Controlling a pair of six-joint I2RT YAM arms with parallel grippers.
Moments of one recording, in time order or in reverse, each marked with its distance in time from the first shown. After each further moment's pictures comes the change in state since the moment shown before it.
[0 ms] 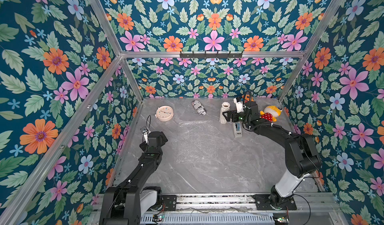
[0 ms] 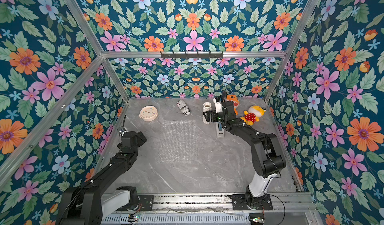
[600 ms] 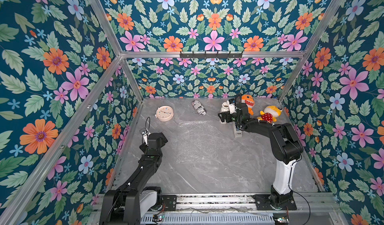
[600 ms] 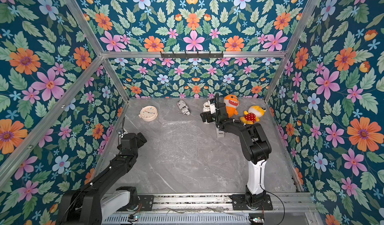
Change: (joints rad) left arm 0.000 -0.017 -0.022 0.023 0.010 -0.018; right arm 0.027 0.238 0.095 0.148 0.087 -0.053
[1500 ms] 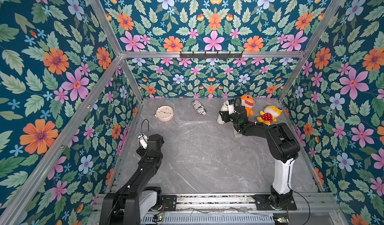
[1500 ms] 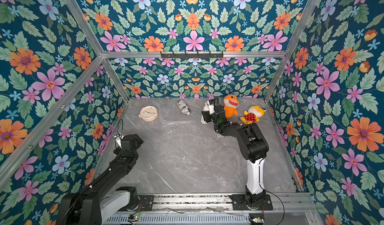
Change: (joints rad) left arm 0.001 -0.032 -0.024 -0.018 -0.110 -0.080; right arm 0.035 0.008 -0.073 0.222 0.111 -0.032
